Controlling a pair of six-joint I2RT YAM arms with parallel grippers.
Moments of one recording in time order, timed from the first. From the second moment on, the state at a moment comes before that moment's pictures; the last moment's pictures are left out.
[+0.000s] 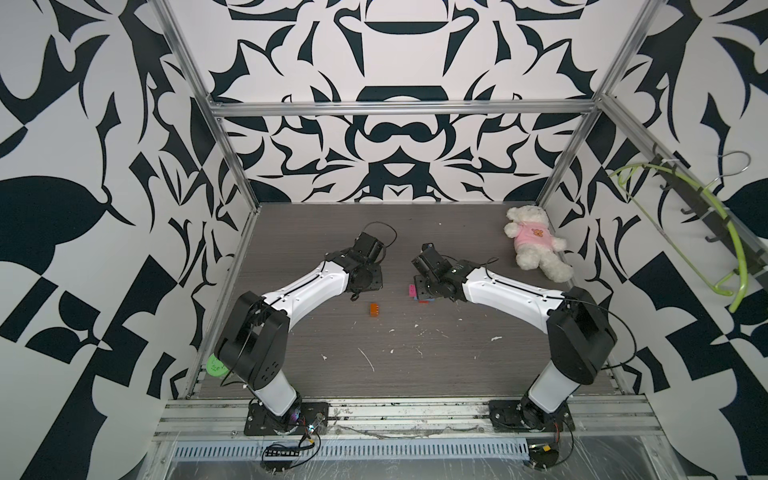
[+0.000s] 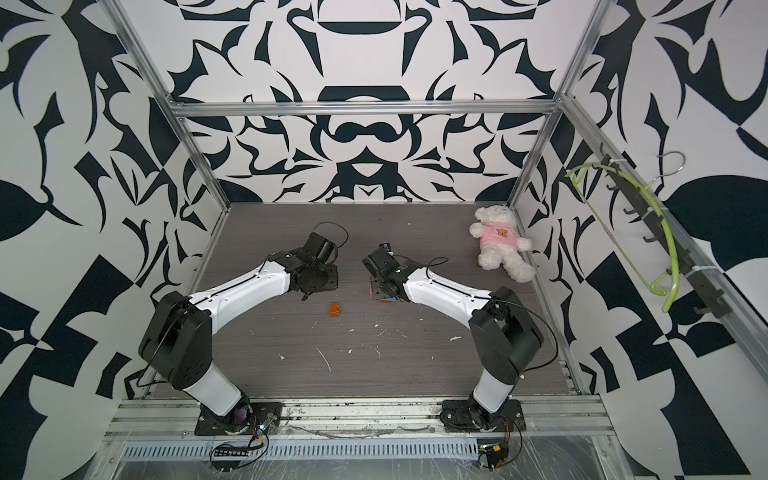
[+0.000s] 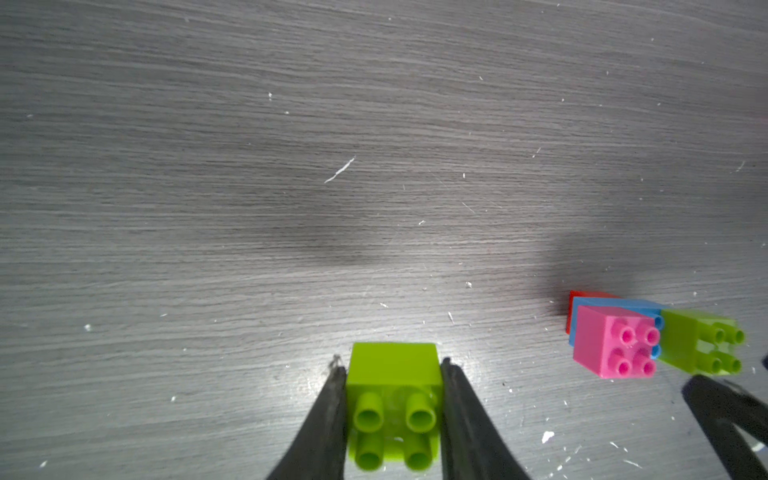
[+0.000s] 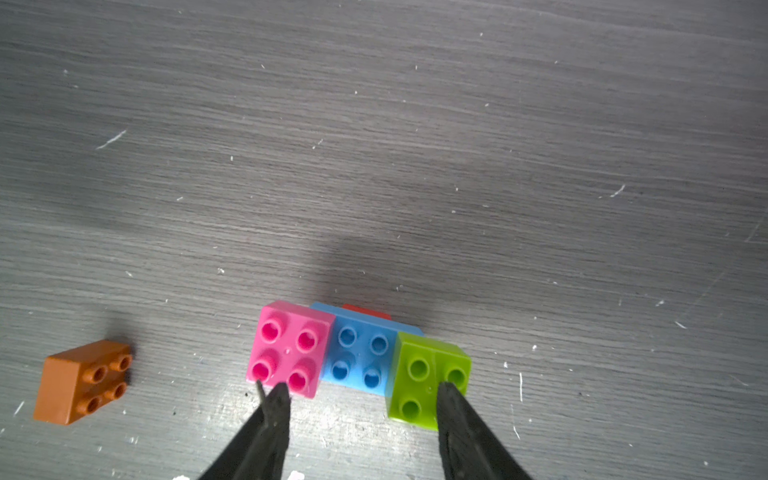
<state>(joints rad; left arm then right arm) -0.60 1.64 1.17 -0.62 -0.07 -0.60 0.74 1.69 1.18 -0.59 0.25 0.54</state>
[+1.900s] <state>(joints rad) -0.57 1.61 1.16 -0.60 -0.06 -0.60 0.74 1.75 1.30 -0.60 0.29 0.49</state>
